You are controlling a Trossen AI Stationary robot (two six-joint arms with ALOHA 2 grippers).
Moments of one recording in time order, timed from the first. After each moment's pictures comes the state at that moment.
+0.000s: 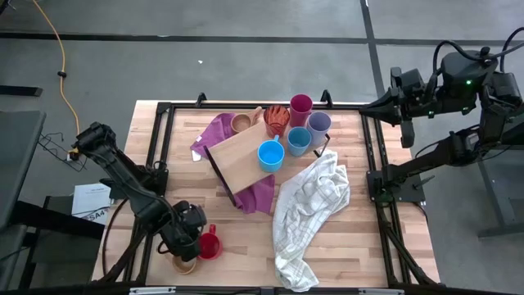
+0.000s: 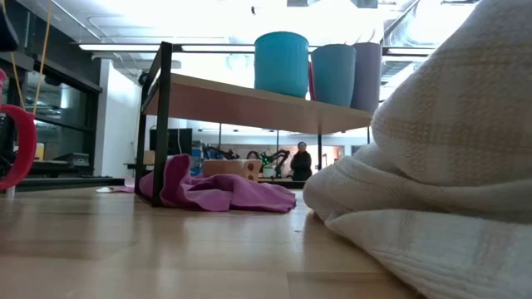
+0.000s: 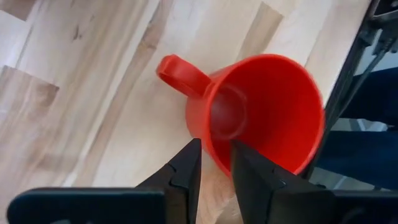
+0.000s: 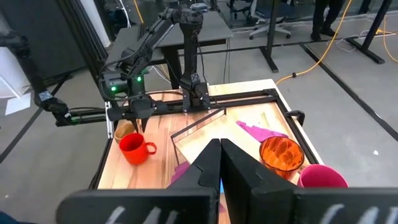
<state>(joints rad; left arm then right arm) -0.70 1.39 0.97 -0.80 -0.19 -1.25 -0.11 1.25 2.28 -1.37 -0.08 0.04</state>
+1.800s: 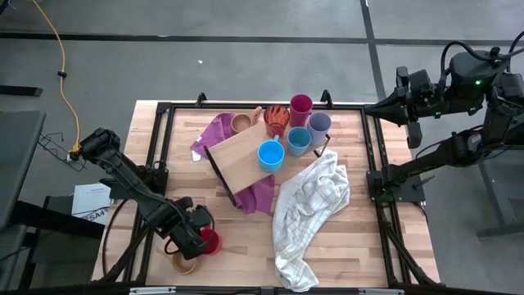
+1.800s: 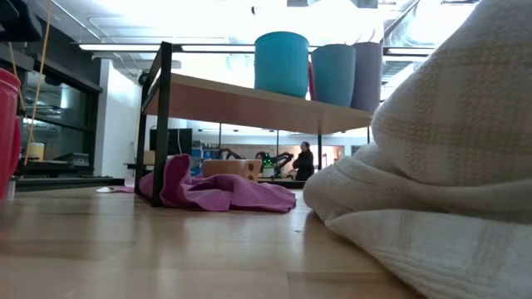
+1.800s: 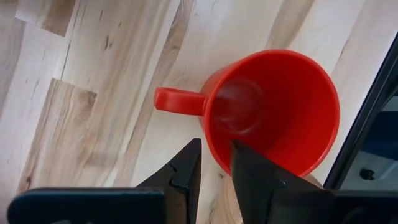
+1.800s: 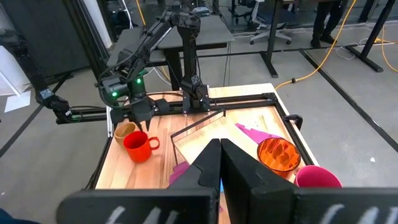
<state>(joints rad) -0.65 1.49 1.10 -0.98 -0.15 -1.12 -0.11 1.23 2.28 -1.38 -0.08 0.02</state>
